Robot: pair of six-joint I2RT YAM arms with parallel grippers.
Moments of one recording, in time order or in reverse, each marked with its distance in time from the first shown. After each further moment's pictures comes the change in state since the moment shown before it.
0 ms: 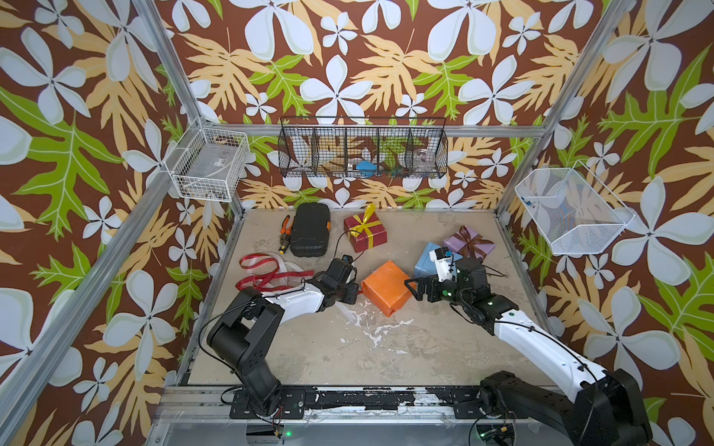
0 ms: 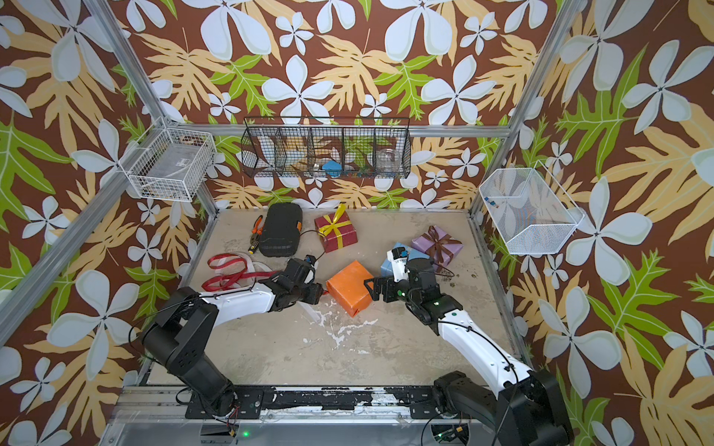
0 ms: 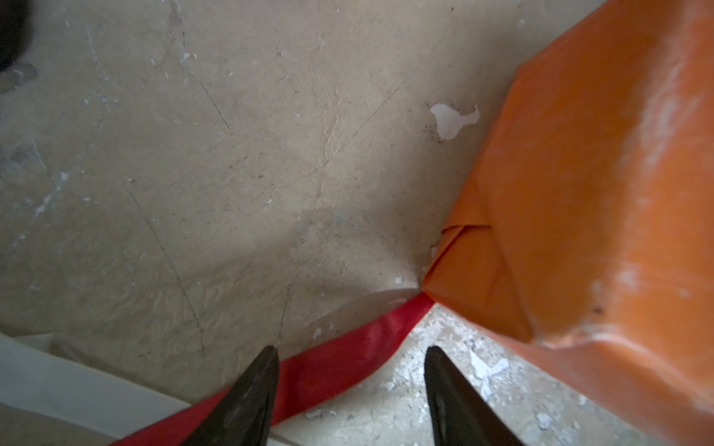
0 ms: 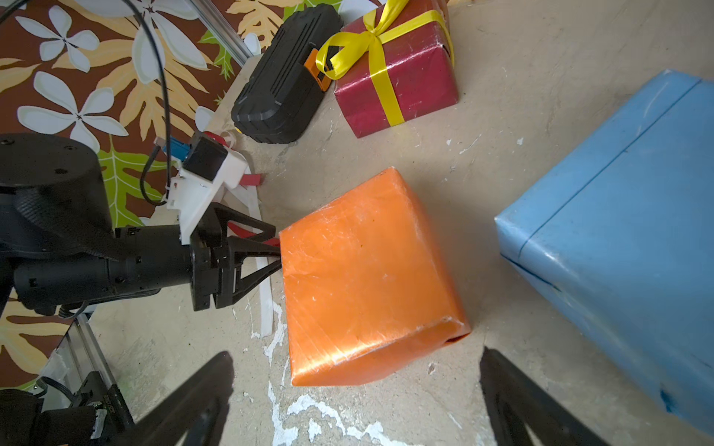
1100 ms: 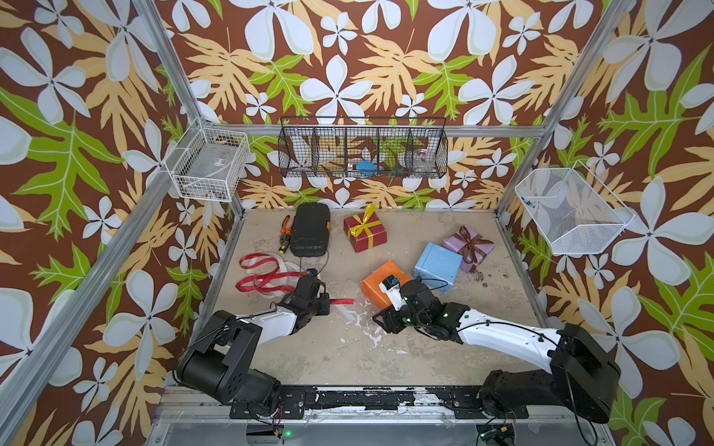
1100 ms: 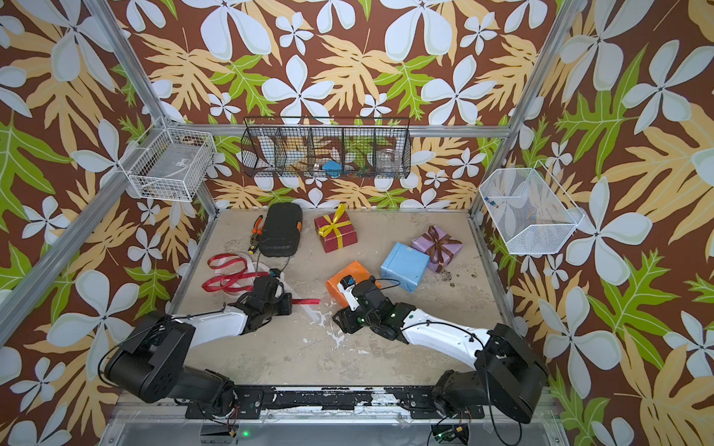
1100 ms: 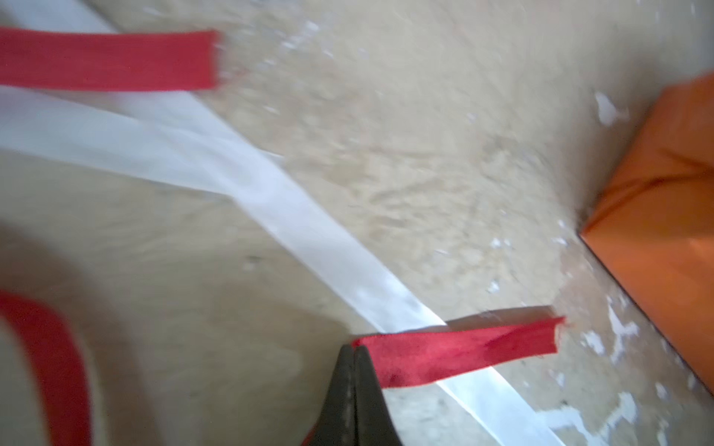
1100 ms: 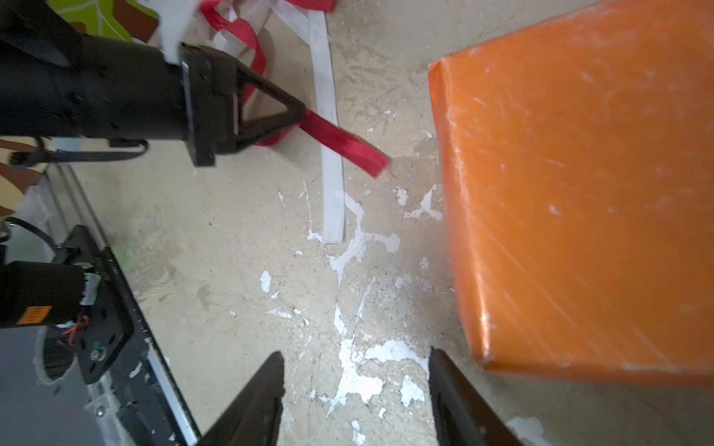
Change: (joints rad) left arm 0.246 -0.278 -0.422 0.226 0.047 -0.175; right arm 0.475 0.278 0.045 0.027 0.205 0.022
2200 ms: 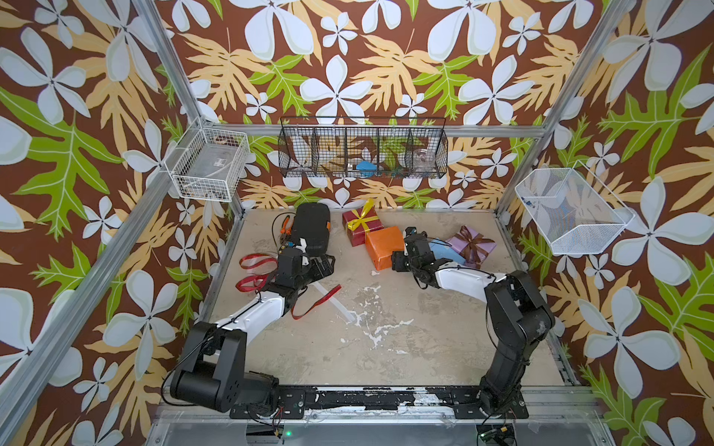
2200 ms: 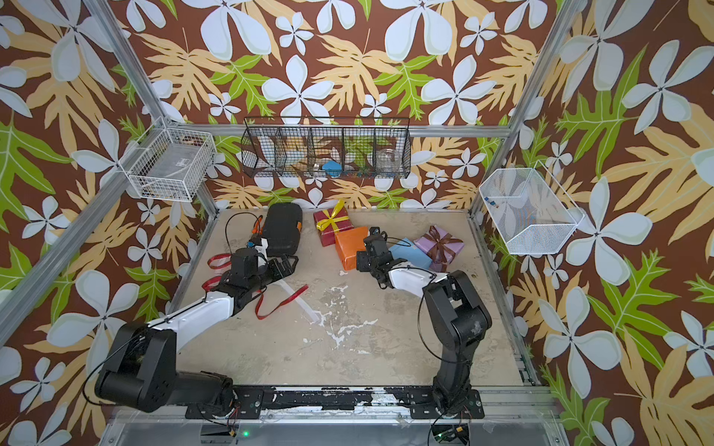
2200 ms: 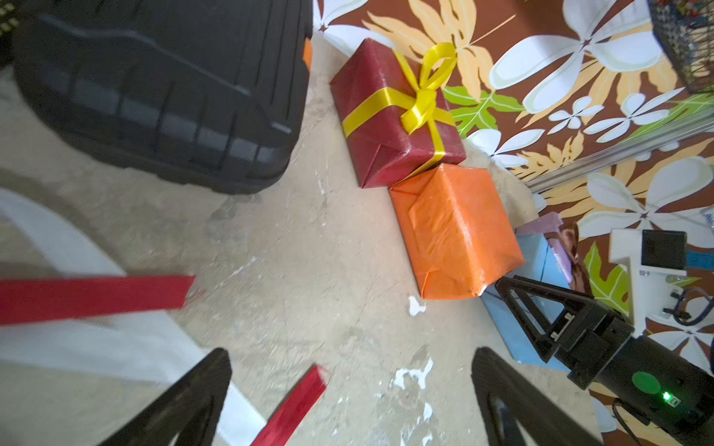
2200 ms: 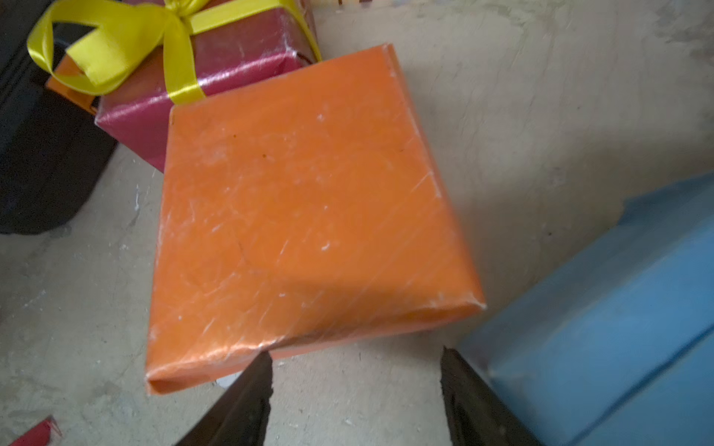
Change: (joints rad) left arm 0.105 0.011 0.283 0.057 0.238 -0.192; right arm -0.378 0.439 0.435 0.093 0.283 -0.008
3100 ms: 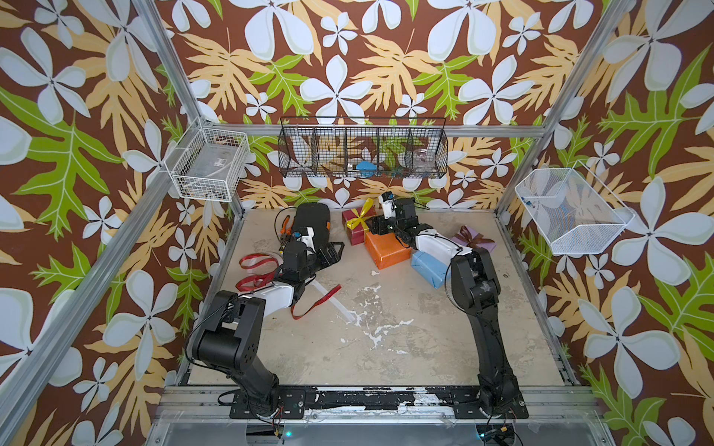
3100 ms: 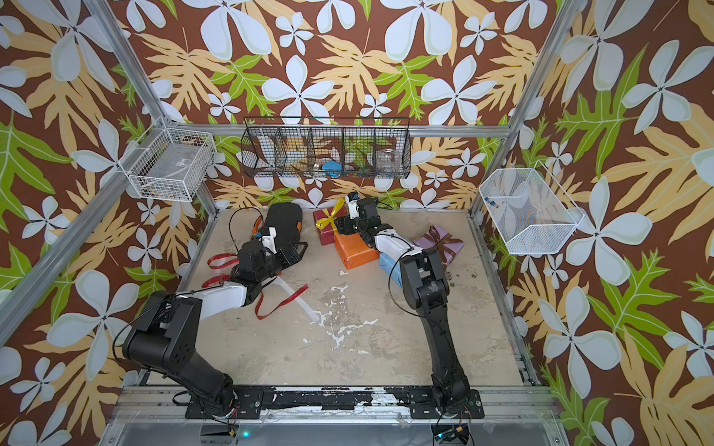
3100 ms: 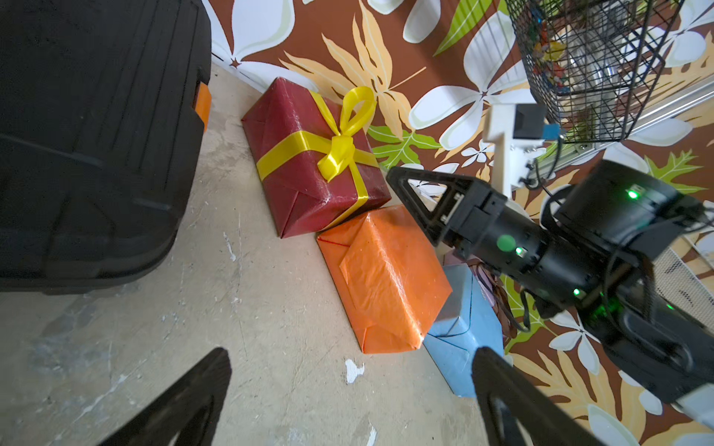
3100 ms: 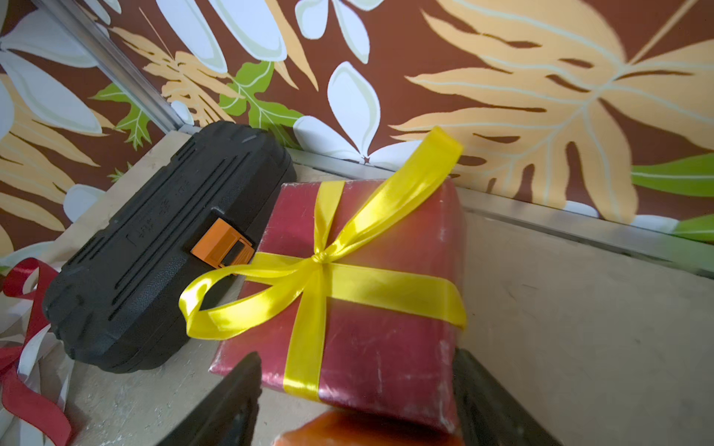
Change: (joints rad) left arm 0.000 0.176 0.002 0.387 0.120 -0.101; right arm -0.070 0.579 0.828 -0.034 -0.402 -0.188
